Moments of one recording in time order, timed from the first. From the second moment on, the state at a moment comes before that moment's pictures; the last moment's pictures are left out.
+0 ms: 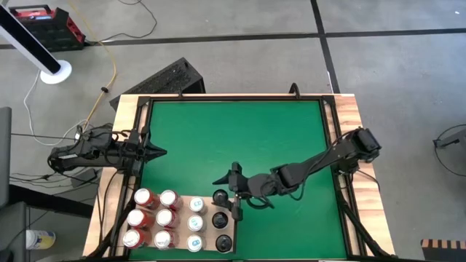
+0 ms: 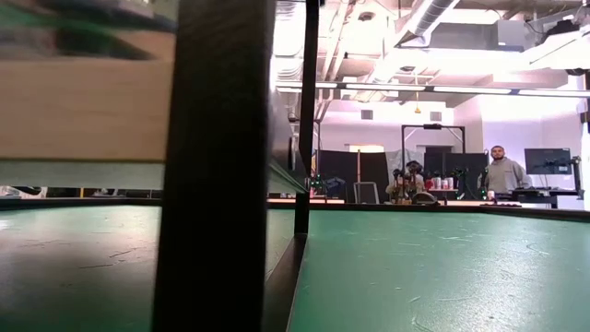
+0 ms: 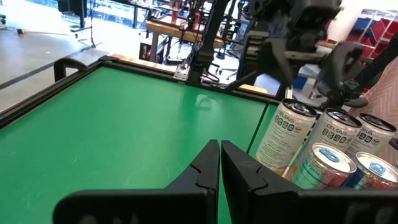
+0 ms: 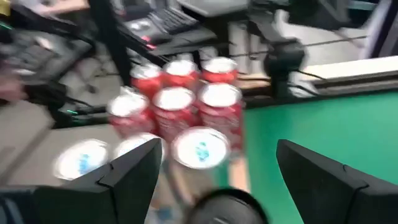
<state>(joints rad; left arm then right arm) 0.01 0.02 0.42 -0.43 0.00 -0.24 0.38 1.78 1.35 0.16 0.32 0.26</state>
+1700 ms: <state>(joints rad) 0.01 0.02 0.42 -0.44 0.02 -0.23 0.59 1.87 1.48 -0.11 -0.03 0.60</state>
